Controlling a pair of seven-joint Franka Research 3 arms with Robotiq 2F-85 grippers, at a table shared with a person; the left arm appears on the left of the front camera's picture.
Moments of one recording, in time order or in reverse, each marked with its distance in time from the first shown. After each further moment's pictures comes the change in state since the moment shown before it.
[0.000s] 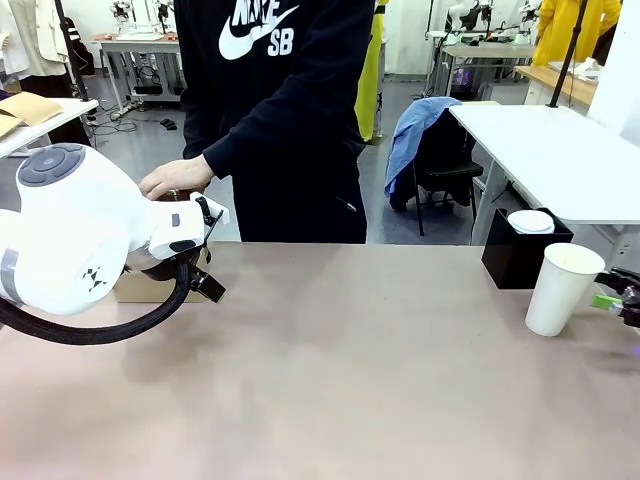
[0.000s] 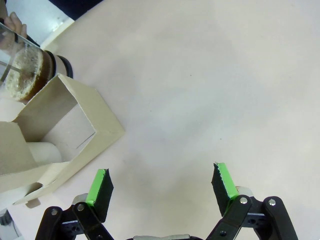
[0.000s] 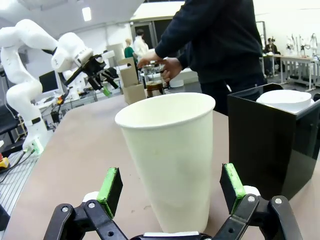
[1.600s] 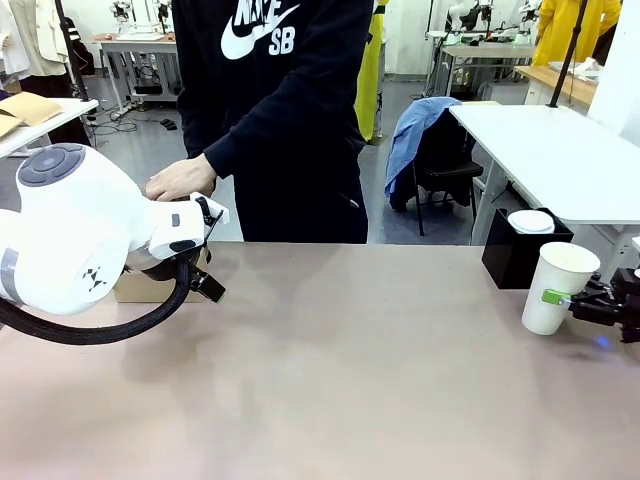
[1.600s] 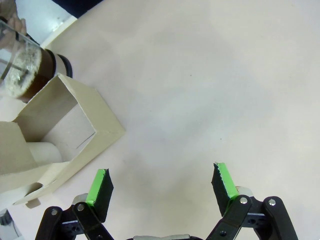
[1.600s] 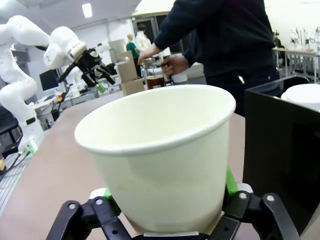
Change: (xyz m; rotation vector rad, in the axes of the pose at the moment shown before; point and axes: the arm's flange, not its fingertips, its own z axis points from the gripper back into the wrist) left arm 0.000 0.000 0.000 0.000 0.000 0.000; right arm -0.016 -0.008 -0.058 0.009 0.027 -0.024
